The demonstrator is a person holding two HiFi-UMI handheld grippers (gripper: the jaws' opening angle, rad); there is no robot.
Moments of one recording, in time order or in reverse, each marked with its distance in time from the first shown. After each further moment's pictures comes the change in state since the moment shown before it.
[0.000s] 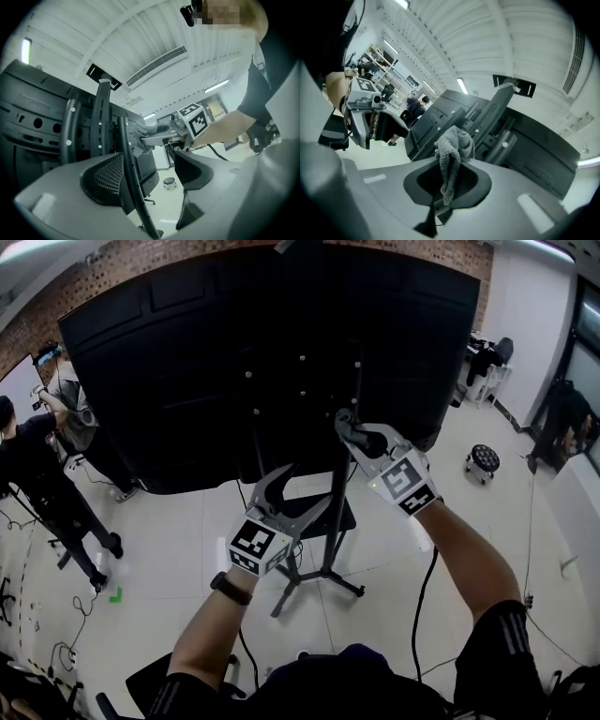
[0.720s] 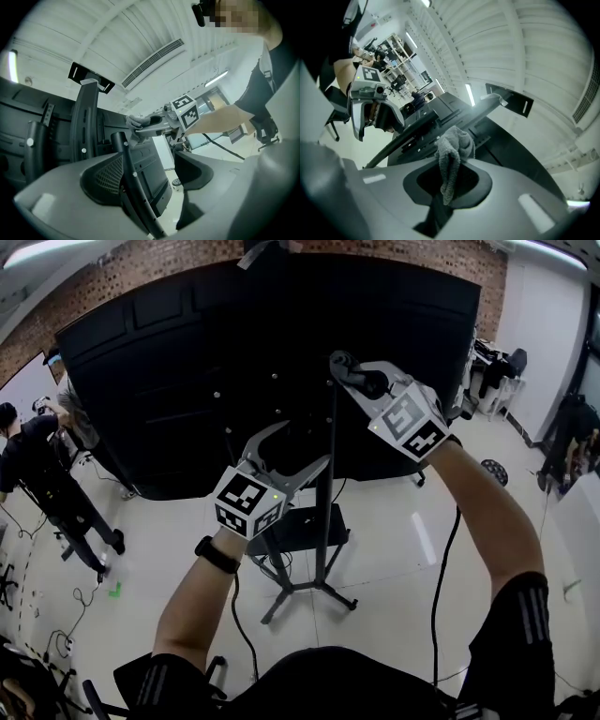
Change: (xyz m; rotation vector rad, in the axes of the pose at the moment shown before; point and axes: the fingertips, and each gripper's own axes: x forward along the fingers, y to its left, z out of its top) left arm 0.106 0.029 0.070 0.102 0.006 0.033; right arm 0.005 -0.147 0.039 -0.259 -0.043 0.003
